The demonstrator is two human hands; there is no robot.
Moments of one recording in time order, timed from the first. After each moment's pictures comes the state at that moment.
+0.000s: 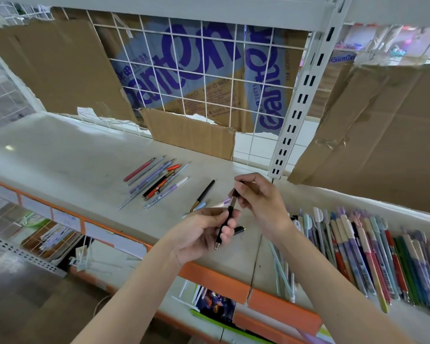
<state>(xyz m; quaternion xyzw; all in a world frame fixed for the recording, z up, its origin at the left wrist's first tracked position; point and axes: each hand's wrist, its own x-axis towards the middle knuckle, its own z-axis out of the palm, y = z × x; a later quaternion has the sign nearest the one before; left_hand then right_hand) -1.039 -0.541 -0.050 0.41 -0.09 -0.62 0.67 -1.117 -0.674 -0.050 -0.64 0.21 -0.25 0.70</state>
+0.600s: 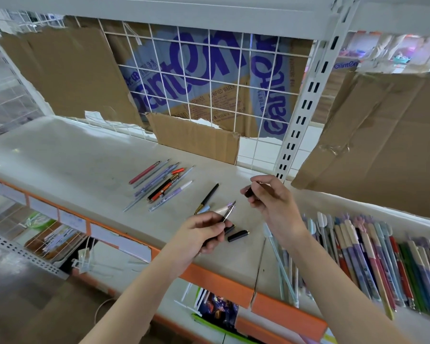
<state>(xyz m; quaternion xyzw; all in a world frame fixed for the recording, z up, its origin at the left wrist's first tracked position) -1.041 -0.521 -0.057 0.61 -0.24 -0.44 0.61 -1.125 -0.680 -0.048 -0.58 0.21 -0.28 0.74</state>
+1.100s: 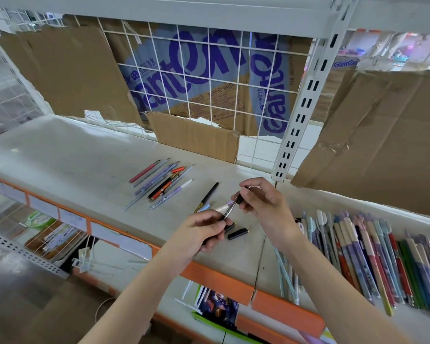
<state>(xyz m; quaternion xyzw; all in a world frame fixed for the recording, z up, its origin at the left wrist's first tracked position) -1.040 -0.518 -0.058 0.61 -0.25 -0.44 0.61 -1.126 -0.668 -0.049 -0.63 0.19 -0.24 0.71</state>
